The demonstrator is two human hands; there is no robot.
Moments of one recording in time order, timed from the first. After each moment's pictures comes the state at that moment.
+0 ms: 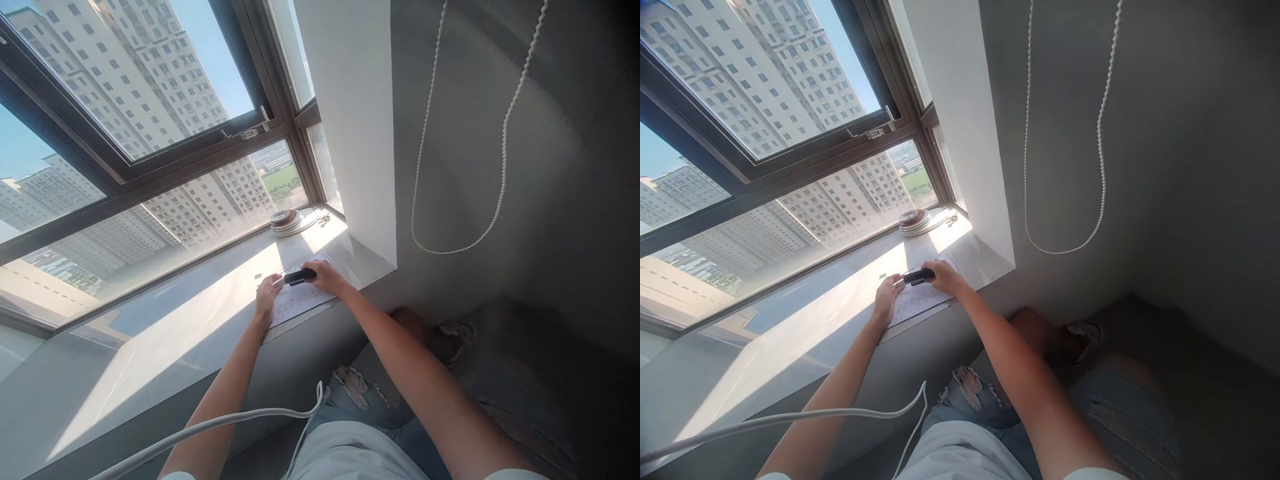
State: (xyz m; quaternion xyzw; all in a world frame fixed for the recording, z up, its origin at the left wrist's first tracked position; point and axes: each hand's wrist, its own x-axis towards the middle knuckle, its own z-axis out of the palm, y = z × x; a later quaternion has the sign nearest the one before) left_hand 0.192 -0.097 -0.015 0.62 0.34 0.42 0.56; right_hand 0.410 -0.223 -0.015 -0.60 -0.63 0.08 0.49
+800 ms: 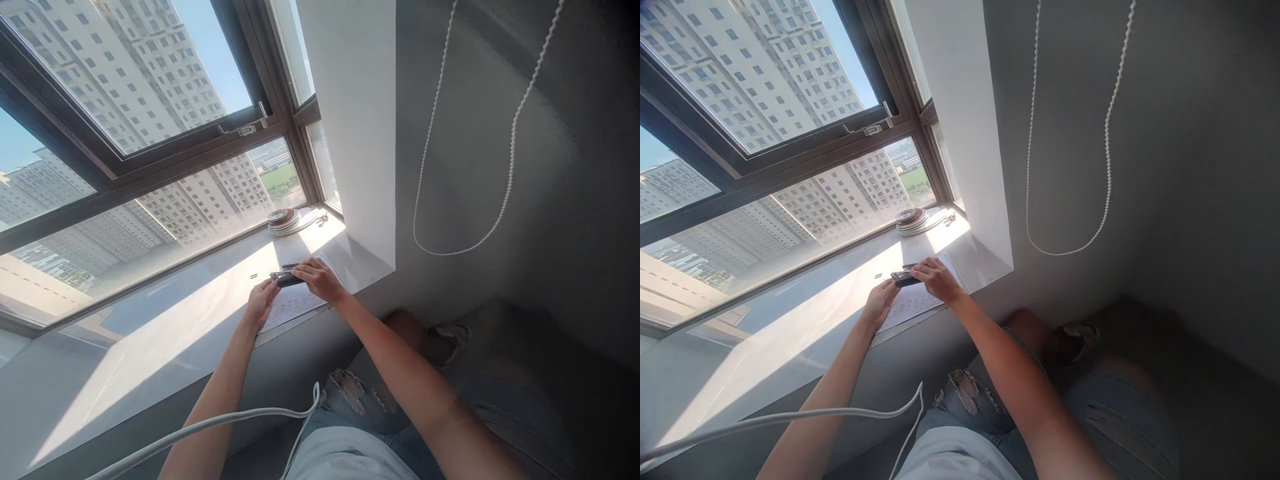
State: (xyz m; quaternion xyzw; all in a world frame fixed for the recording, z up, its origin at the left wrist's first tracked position) left_hand 0.182 -0.099 -0.004 0.61 0.28 0.35 0.65; right_hand 0.396 -0.230 -0.012 -0.51 -0.72 -0.15 0.45
